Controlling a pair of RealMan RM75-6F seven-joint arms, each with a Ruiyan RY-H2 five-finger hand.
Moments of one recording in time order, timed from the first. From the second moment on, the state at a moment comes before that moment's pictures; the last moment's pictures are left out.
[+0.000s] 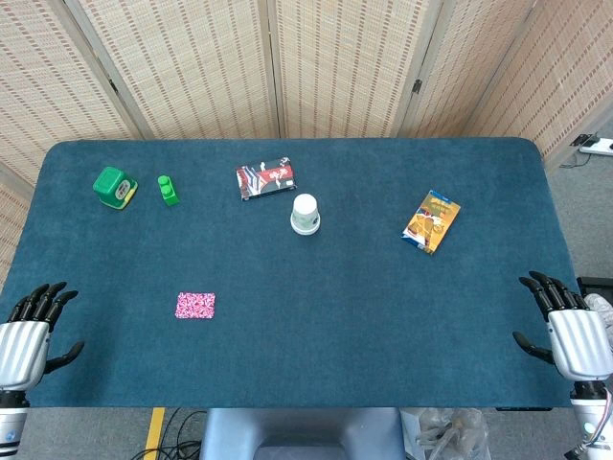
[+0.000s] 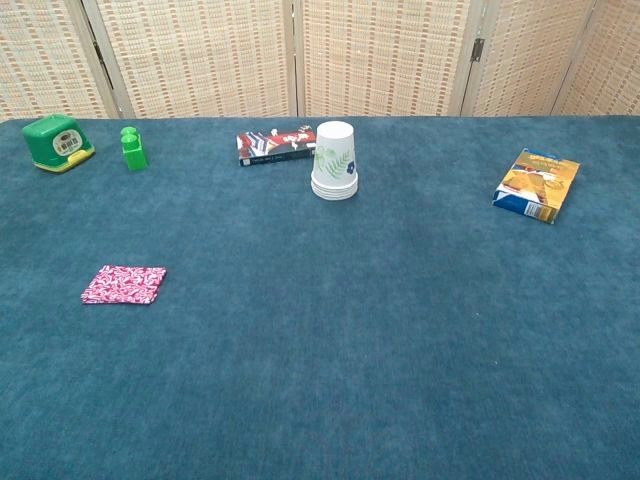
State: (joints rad) left arm -0.11 -1.15 -0.05 -1.62 1.50 1.51 0.16; right arm 0.07 -1.12 0.06 -1.62 -1.52 1.51 -0.07
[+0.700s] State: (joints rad) left arm -0.11 -1.15 -0.07 -1.58 1.52 1.53 0.13; right arm 0.05 -1.09 0.07 -1.61 -1.55 1.57 -0.02
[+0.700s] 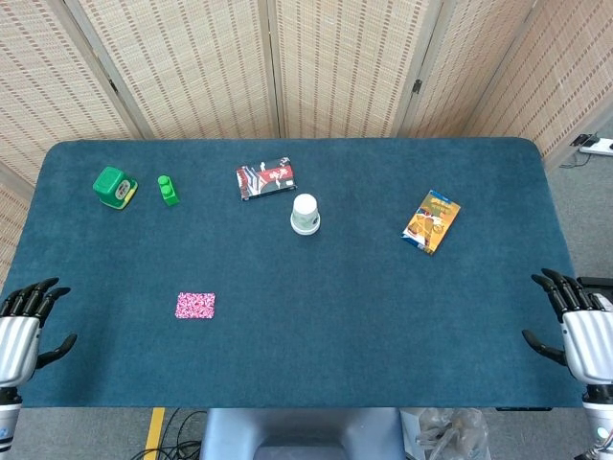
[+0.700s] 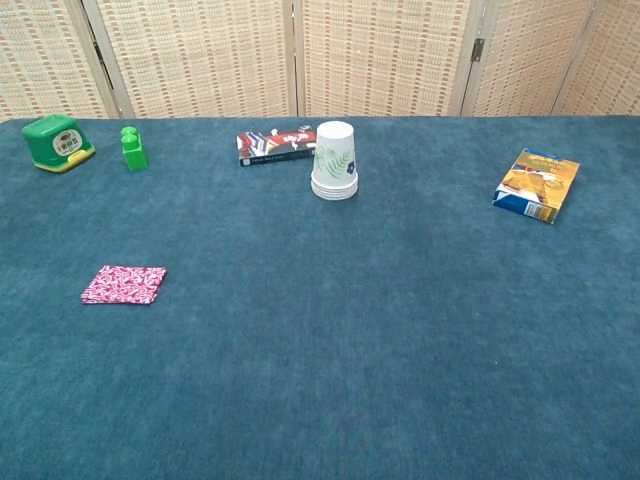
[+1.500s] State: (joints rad) left arm -0.36 -1.15 -0.04 -1.58 1.61 1.16 0.13; right arm 0.06 -1.09 0.08 -1.59 -1.53 1.54 0.00
